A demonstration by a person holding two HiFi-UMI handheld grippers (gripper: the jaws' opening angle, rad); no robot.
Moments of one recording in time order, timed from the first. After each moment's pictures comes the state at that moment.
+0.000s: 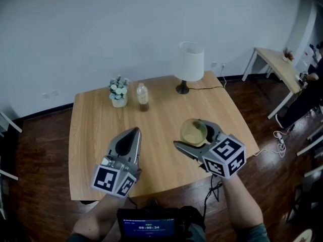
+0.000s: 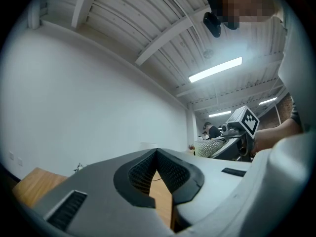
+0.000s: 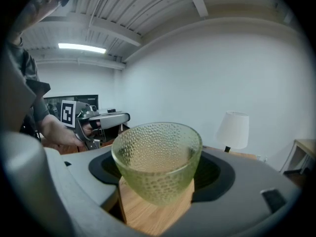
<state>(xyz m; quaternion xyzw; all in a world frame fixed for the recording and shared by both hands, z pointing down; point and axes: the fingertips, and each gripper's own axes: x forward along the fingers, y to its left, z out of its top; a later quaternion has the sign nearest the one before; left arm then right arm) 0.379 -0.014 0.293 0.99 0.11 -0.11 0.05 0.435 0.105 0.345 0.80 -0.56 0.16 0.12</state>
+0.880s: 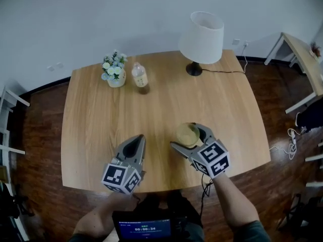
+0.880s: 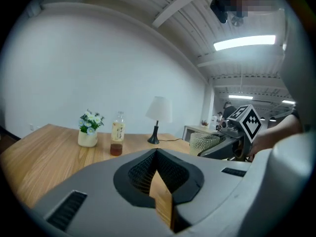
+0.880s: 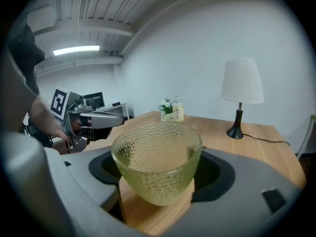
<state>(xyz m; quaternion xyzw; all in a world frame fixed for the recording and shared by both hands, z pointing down) 0.459 0.003 0.465 0.99 0.03 0.08 0.09 0.519 0.105 0.519 0.76 -0.60 0.24 0.11</state>
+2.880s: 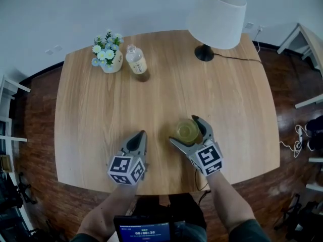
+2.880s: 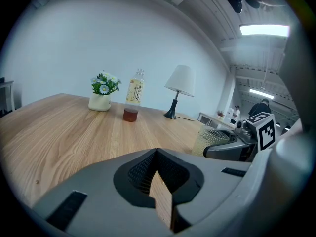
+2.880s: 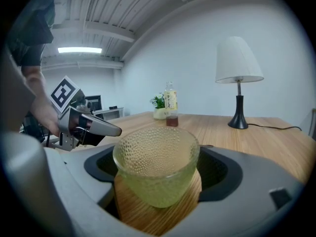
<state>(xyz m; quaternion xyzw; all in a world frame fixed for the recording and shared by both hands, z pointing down) 0.494 -0.025 0.595 0.97 -0.05 0.17 0.14 0.559 0.085 0.623 0.77 -0.60 0.19 0.09</state>
